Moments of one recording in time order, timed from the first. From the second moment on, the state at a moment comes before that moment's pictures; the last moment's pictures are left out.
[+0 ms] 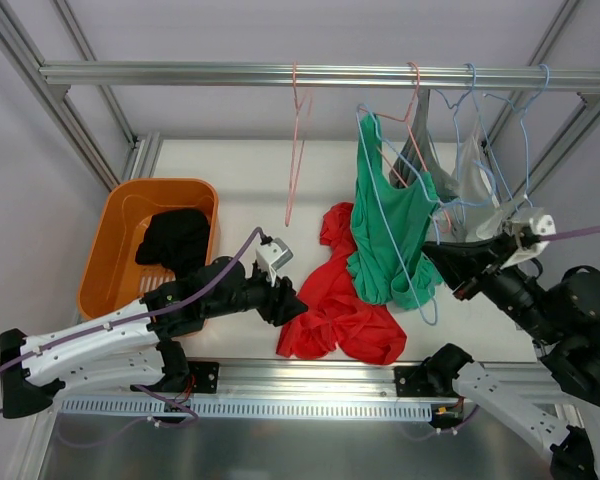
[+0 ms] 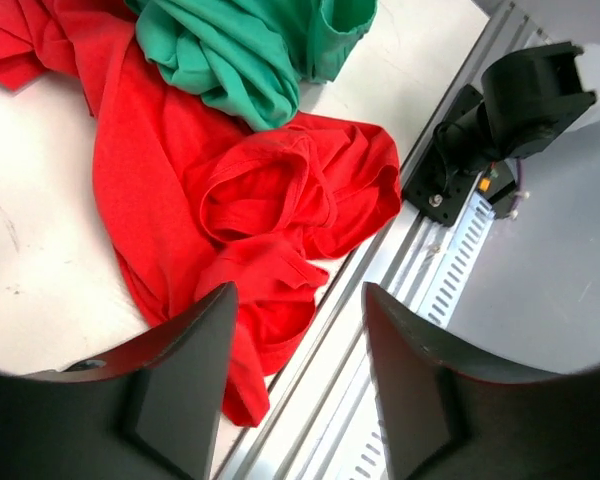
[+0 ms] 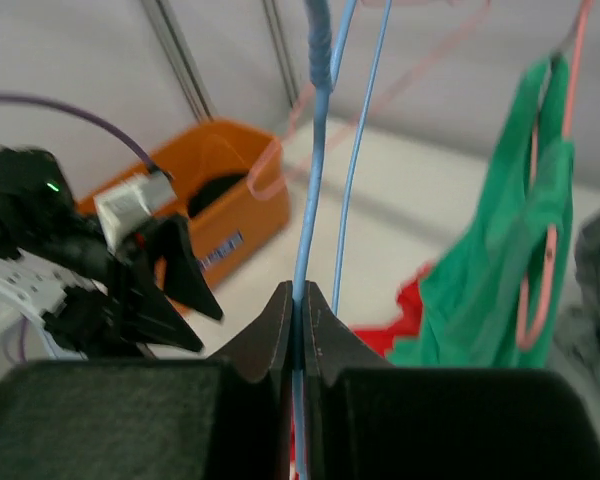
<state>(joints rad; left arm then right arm) -1.12 0.83 0.73 -0.28 0.03 -0.38 0.71 0.48 1.23 -0.63 -0.06 0.22</state>
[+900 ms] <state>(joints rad) -1.12 0.75 0.73 -0.55 -0.20 -0.44 0.71 1.48 2.04 -0.99 0.20 0.18</state>
